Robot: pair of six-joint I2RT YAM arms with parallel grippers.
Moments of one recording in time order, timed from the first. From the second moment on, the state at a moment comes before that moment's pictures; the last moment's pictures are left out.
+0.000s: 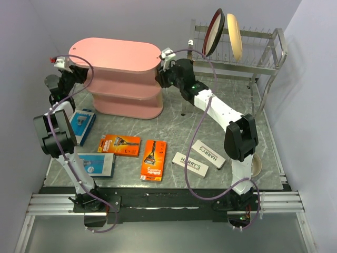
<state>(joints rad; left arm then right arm) 0.35 2.00 1.37 0.90 0.68 -0.25 0.54 1.99 1.80 -0.03 -0.16 -0.08</state>
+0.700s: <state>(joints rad) 0.33 1.57 0.93 0.76 0.63 -0.26 0.47 2.06 1.79 0.00 0.01 -0.15</state>
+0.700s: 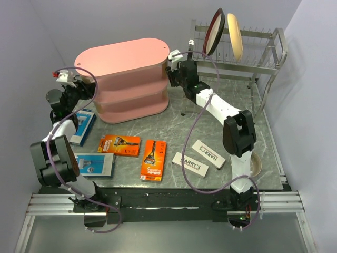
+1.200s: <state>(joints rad) 0.34 1.00 0.84 0.10 0.61 -0.09 0.49 1.64 1.48 0.02 -0.01 -0.10</state>
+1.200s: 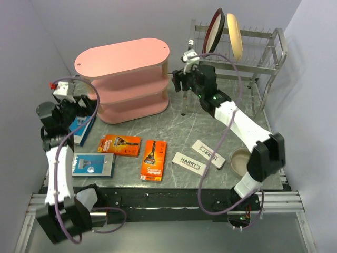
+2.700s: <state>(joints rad) -0.34 1.21 0.41 -0.04 0.51 -0.62 0.67 1.35 0.61 0.12 -0.42 0.70</state>
